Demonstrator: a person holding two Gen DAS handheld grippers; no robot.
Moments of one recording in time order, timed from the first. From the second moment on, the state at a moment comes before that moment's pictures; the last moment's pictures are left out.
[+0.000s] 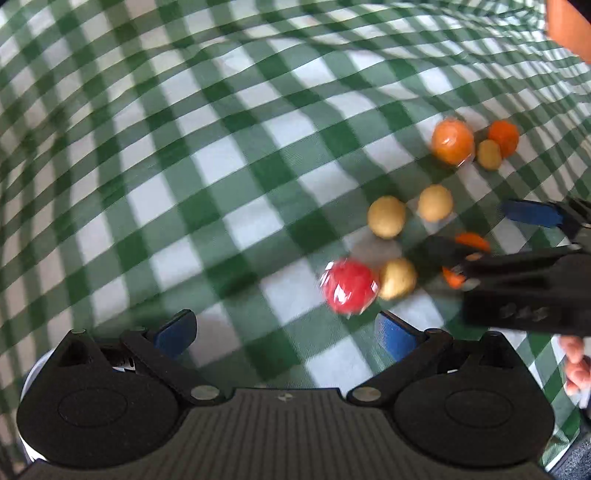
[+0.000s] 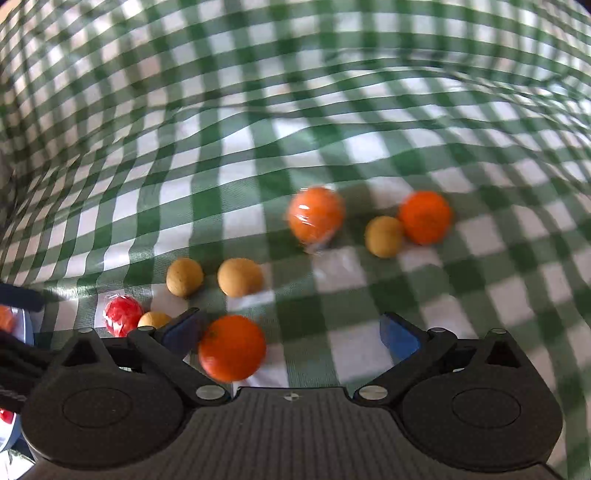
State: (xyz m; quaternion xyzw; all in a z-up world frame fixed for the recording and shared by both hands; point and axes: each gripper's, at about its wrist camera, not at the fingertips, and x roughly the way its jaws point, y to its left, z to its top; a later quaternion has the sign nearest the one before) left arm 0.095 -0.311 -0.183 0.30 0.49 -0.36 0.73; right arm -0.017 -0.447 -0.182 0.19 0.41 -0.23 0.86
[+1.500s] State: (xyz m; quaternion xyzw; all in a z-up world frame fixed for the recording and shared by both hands) left arm -0.045 -0.041 0.011 0.22 0.45 -0.25 0.83; right arm -0.158 -0.207 -0.030 0.13 0.31 -0.14 0.93
